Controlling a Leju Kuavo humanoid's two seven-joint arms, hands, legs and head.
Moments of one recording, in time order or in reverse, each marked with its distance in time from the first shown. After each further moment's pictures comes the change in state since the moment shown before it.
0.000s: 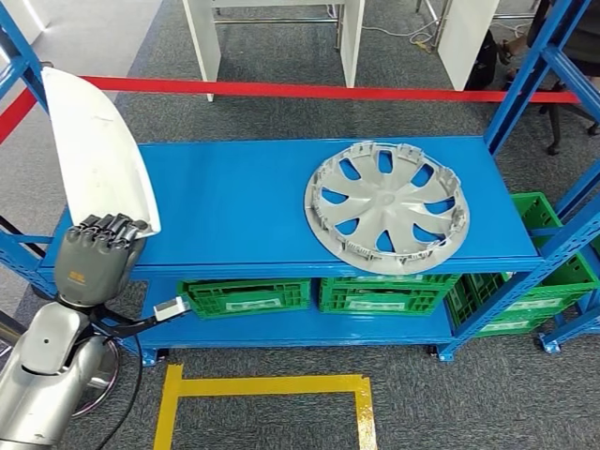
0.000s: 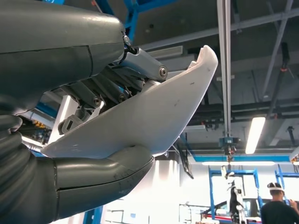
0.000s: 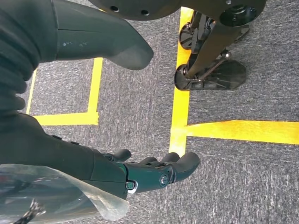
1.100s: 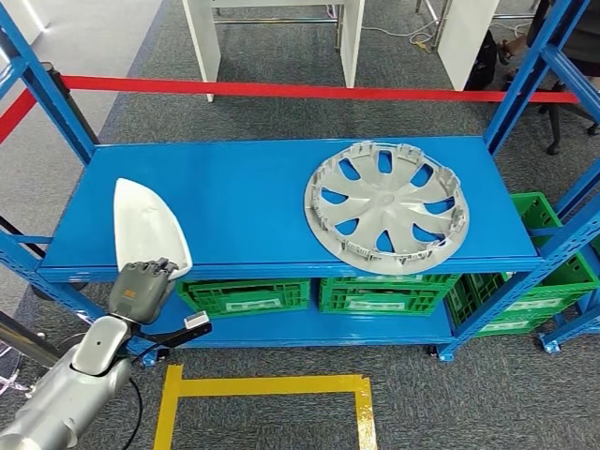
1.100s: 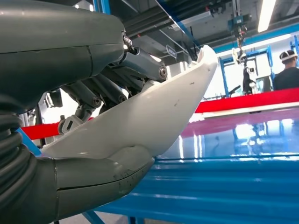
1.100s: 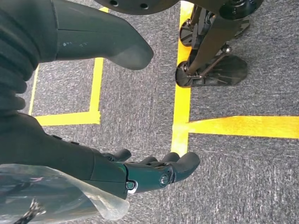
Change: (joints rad) left arm -0.155 0.028 -0.297 0.629 0.140 -0.011 0.201; right arm -0.002 0.000 -0.007 -0.018 -0.002 0.005 0.019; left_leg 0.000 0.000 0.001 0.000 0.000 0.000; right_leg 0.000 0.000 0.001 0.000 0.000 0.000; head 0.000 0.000
